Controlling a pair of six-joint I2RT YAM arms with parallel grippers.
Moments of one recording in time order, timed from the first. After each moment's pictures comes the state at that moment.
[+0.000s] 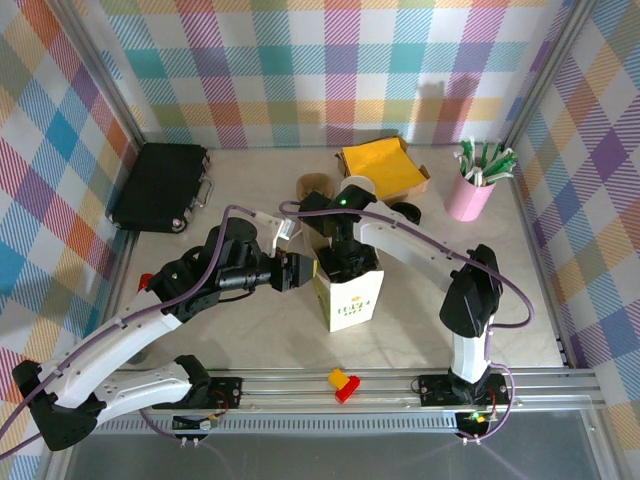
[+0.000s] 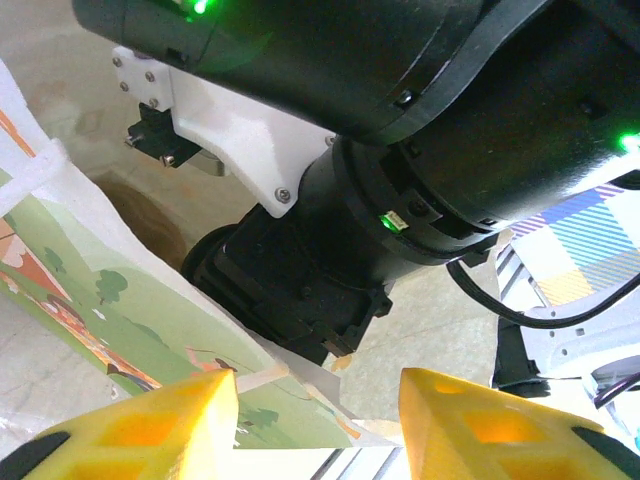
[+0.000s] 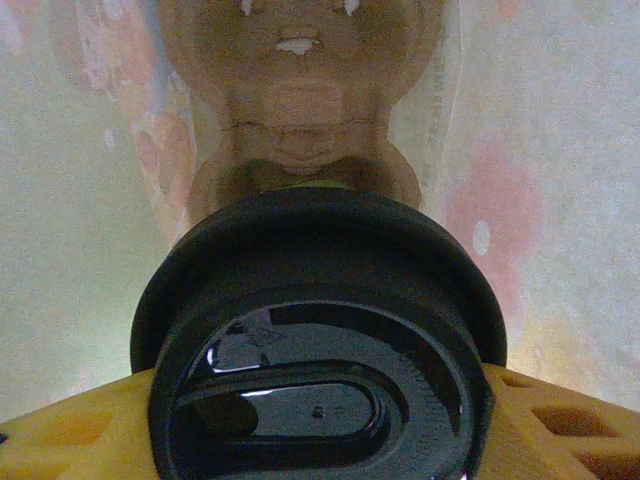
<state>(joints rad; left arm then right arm) -0.81 0.98 1.05 -0.58 0.22 -0.53 0.90 1.88 1.81 -1.50 0.04 0.57</state>
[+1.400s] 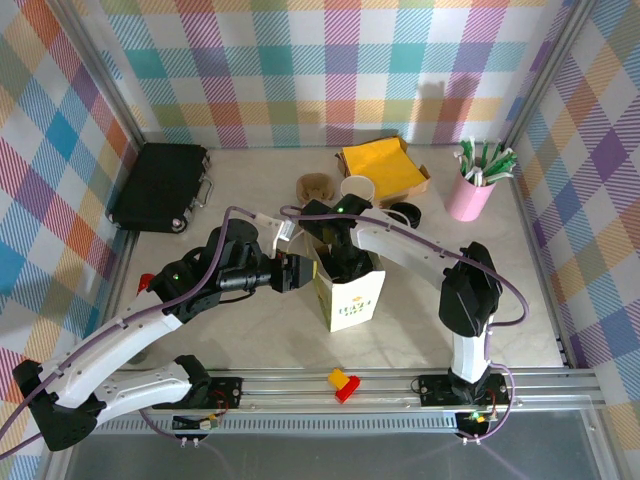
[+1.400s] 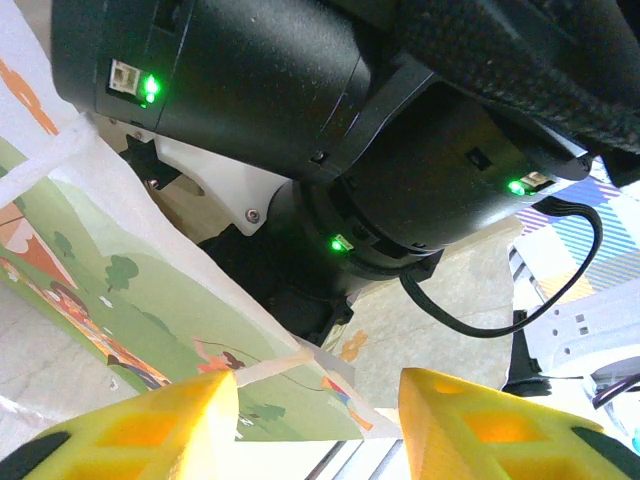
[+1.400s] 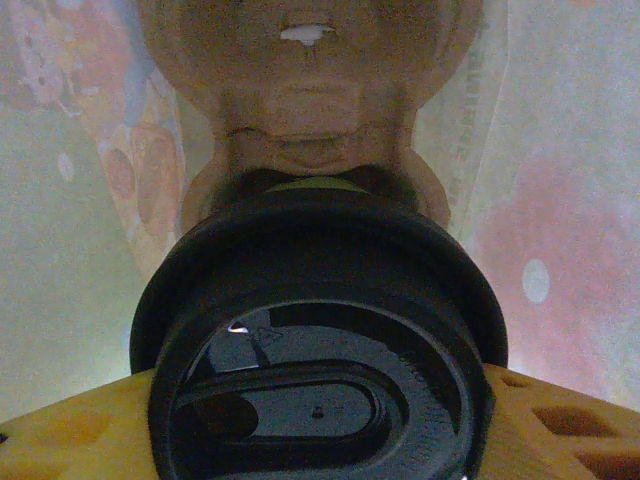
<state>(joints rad) -0.81 0.98 1.04 -0.58 0.22 -0.55 0.90 1.88 1.69 -1.40 0.02 0.57</state>
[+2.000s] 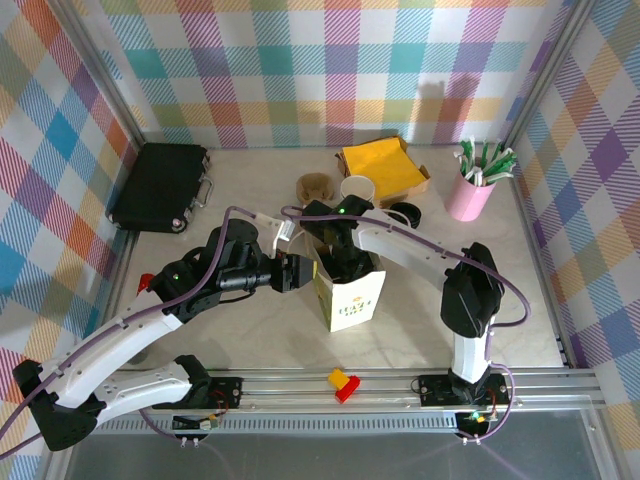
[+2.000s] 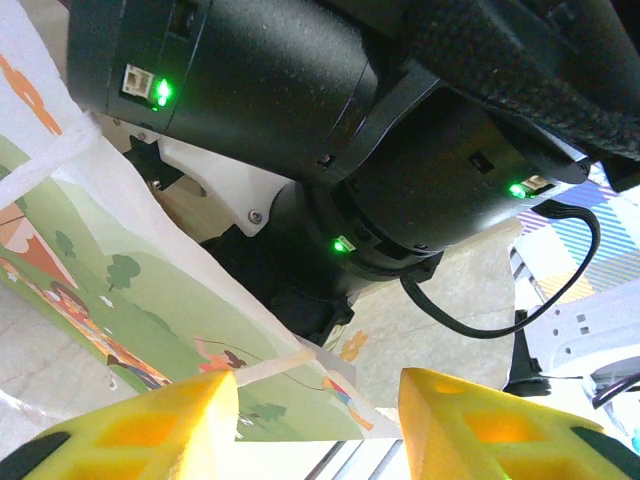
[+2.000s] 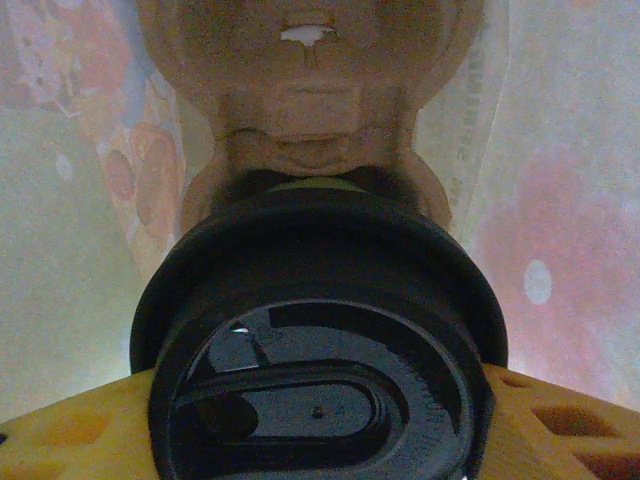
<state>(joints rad) -0.81 0.98 1.04 -0.58 0.22 -0.55 0.89 1.87 1.67 -1.38 0.01 0.57</state>
